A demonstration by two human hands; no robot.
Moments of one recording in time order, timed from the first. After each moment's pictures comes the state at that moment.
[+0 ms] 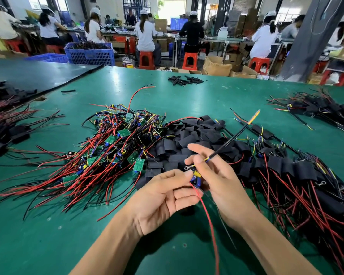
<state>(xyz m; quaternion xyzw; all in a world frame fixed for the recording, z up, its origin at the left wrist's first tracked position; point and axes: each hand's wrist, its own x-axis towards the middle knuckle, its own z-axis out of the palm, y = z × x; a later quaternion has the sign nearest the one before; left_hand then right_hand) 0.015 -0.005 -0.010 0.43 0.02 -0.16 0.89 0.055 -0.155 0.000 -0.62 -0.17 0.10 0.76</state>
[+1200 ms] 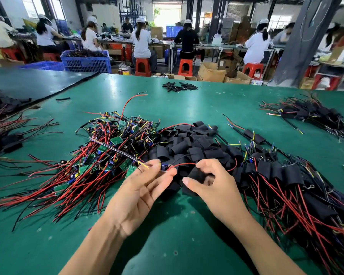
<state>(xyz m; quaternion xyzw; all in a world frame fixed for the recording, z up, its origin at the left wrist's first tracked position) 0.023 0.011 -0.011 0.36 0.09 0.01 0.93 0.072 -0.175 -0.021 -0.81 -0.11 -0.03 0.58</state>
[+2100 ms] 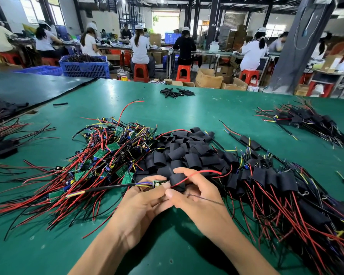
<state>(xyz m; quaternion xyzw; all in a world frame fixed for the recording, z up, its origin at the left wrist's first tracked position) 0.019 -0.005 -0.014 0.44 0.12 -0.02 0.89 0.055 -0.157 -0.021 -0.68 -0.21 0.07 0.70</state>
